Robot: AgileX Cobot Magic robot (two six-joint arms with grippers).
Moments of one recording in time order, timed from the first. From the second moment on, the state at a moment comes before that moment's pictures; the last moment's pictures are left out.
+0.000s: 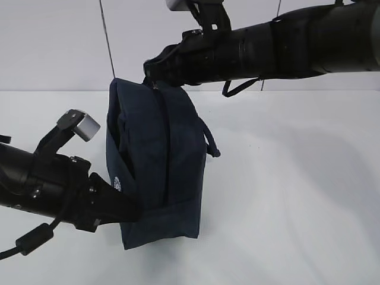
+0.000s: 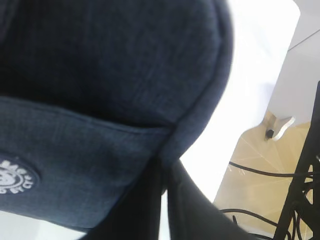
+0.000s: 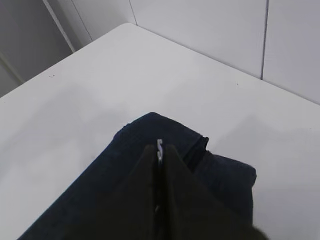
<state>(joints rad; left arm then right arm) -0.39 1.58 -0.64 -1.46 0.73 1.56 0.46 1.88 -1.36 1.65 0.43 -1.63</state>
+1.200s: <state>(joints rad) -0.39 1.58 -0.64 -1.42 0.71 1.56 0.36 2.16 -1.63 1.59 0.47 -1.62</state>
